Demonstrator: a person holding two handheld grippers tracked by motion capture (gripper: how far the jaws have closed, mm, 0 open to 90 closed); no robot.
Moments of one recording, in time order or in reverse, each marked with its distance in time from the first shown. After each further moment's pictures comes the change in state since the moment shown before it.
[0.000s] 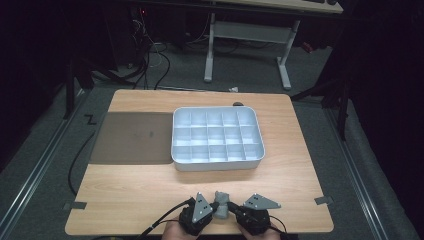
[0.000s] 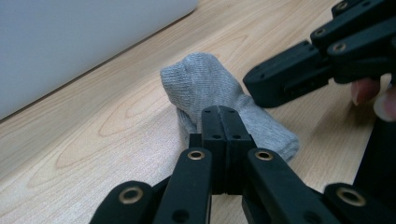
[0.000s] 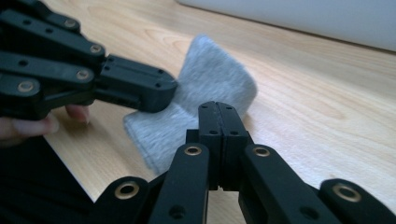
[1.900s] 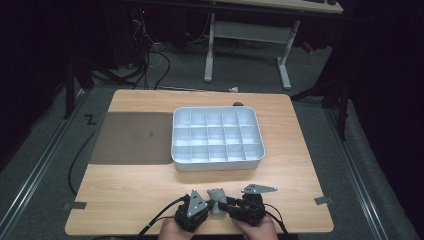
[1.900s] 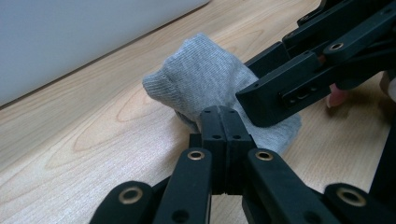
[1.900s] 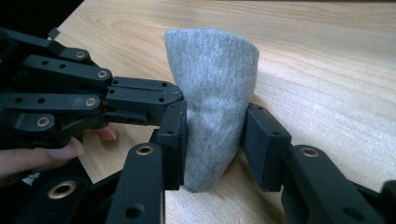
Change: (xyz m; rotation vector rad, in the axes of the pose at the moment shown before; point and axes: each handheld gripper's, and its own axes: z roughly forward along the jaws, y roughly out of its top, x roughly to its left) left arm 0.014 -0.005 -0.001 0.019 -0.003 -0.060; right arm -0.020 0.013 0.024 0.073 0.193 0.203
